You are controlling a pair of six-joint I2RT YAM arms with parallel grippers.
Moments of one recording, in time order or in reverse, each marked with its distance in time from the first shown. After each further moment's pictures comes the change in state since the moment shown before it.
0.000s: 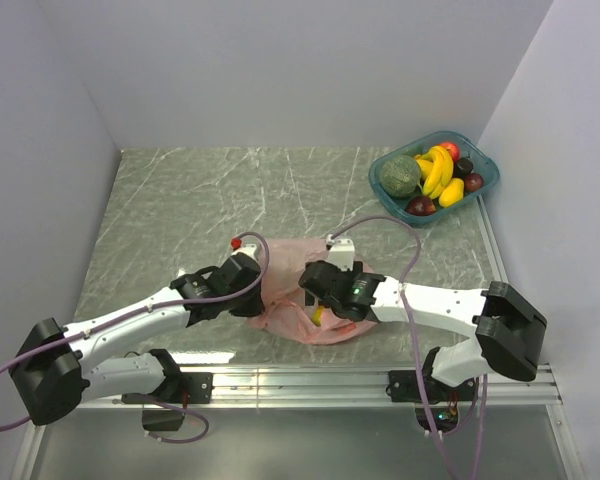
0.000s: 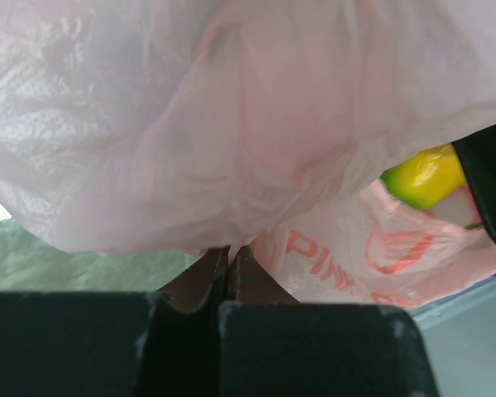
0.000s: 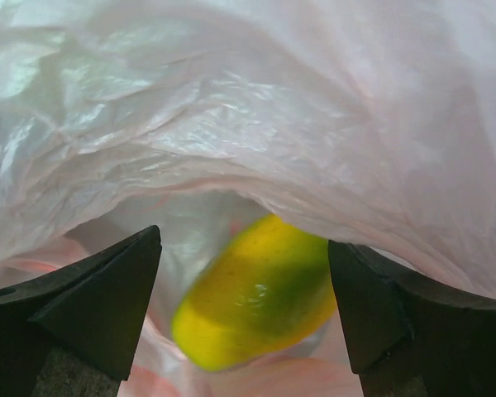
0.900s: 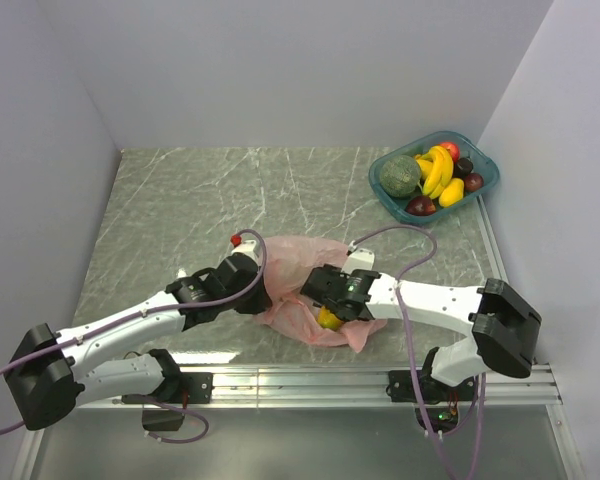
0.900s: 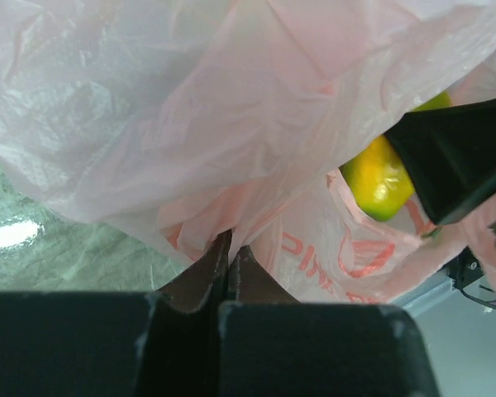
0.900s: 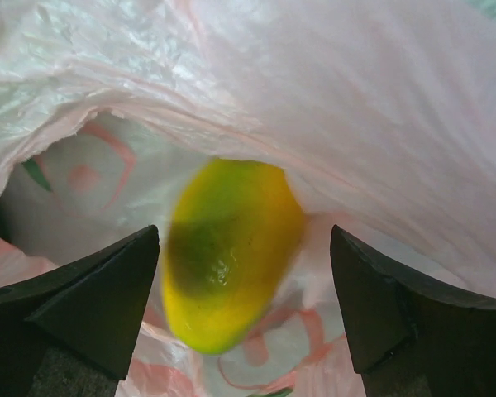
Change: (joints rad) left arm -0.018 -0.045 -0.016 0.101 0.009 -0.024; right arm 0.016 0.028 0.071 -0.349 0.016 0.459
